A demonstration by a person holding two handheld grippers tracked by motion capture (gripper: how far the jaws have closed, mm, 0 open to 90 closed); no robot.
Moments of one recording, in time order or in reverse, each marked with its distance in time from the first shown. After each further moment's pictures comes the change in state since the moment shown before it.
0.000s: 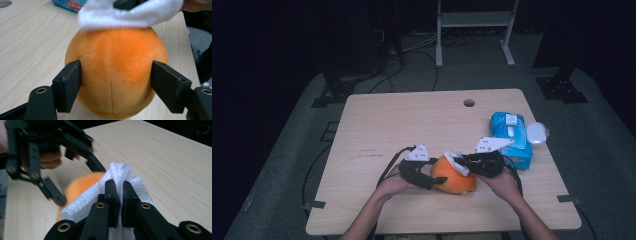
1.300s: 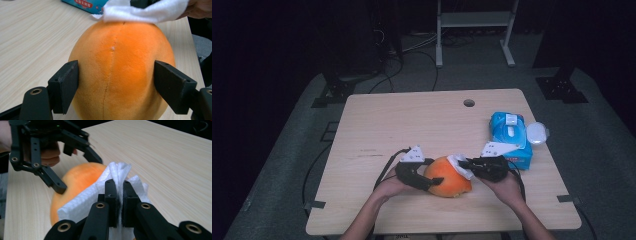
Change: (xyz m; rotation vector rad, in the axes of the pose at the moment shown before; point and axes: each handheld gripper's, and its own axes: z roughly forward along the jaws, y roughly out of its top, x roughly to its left) left arm 0.009 -0.021 -0.005 -0.048 0.008 -0.087; right arm -0.009 -0.029 -0.013 -0.024 -0.030 0.073
